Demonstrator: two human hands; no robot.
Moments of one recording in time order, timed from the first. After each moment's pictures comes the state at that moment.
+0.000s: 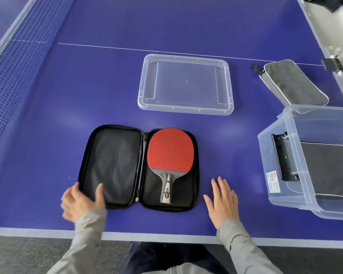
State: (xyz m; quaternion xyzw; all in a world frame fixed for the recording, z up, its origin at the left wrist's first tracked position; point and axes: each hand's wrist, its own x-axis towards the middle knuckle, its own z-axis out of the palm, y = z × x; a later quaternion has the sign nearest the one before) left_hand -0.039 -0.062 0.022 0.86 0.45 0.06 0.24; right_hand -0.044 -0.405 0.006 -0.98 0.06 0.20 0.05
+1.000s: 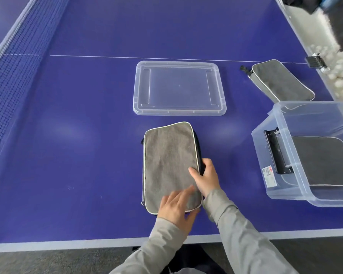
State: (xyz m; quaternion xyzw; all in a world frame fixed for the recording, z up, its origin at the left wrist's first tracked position) left_hand -0.050 -0.222 0.080 0.92 -0.14 0.00 0.37; right_hand 0.027 -0.346 0.068 -0.82 0.24 0.10 0.51
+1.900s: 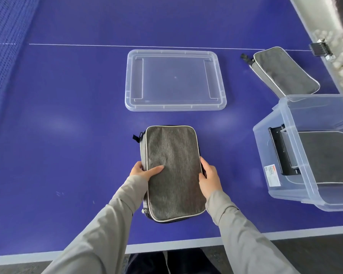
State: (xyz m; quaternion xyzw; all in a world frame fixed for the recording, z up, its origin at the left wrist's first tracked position) left_hand 0.066 -0.160 0.023 0.67 0.33 -0.27 0.60; right_hand 0.032 -0.366 0.027 -0.83 0.26 0.19 0.46
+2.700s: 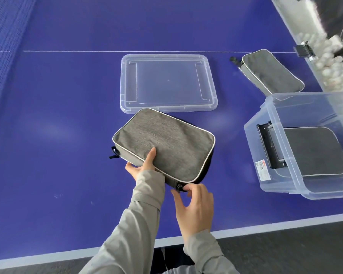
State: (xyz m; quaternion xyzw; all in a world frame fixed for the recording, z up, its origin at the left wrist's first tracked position) left_hand 0.065 -0.218 0.081 0.45 0.52 -0.03 0.73; right_hand -0.046 -0.303 0.071 -0.93 0.14 -0.19 0.27
